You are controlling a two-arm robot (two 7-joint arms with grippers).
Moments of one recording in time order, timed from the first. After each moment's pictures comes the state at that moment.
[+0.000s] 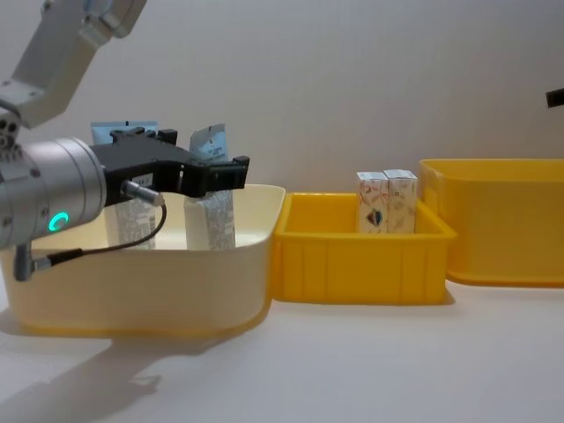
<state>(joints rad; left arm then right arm) -0.35 0.39 0.43 -1.60 -0.23 0.13 -0.09 0.95 0.21 -0.16 -0.78 0.00 0.29 -0.02</state>
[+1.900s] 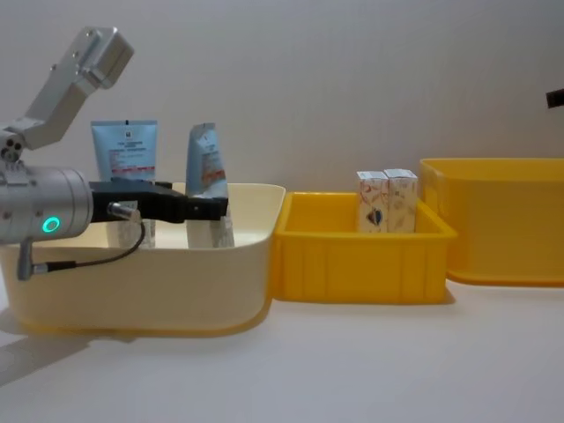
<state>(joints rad) -0.62 0.31 0.40 -1.14 -0.31 0.14 -0.39 0.95 0.21 -0.16 -0.78 0.00 0.29 -0.02</state>
